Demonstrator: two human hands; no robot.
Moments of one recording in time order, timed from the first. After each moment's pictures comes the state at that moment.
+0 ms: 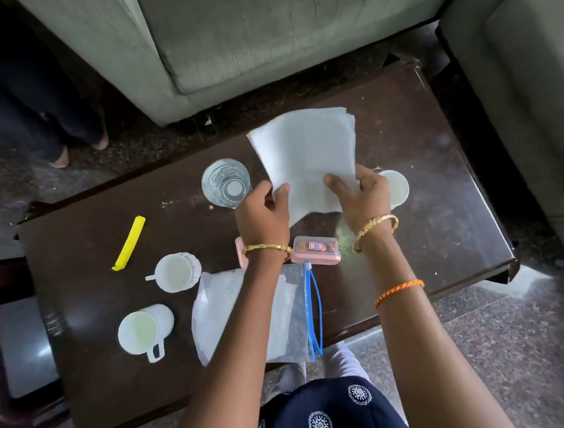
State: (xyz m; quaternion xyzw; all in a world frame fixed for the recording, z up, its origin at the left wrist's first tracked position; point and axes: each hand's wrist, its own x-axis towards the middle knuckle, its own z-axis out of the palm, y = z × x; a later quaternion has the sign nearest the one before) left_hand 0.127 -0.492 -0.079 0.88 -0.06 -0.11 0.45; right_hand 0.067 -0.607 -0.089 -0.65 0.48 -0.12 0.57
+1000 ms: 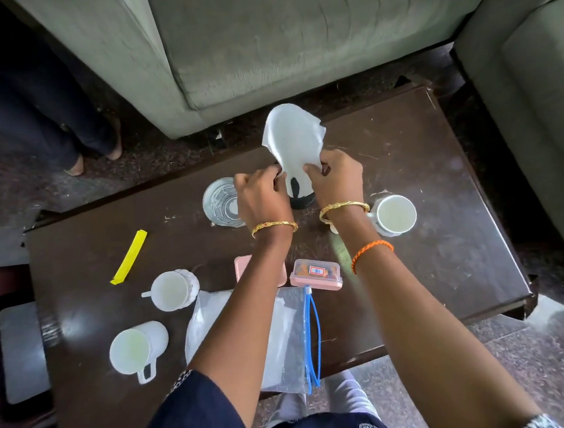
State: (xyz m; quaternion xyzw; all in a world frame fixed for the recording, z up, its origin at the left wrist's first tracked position) left_hand 0.168 -0.537 -0.118 0.95 -0.06 0.02 0.29; right_hand 0.136 -0.629 -0.115 -0.83 0.38 -0.09 0.40
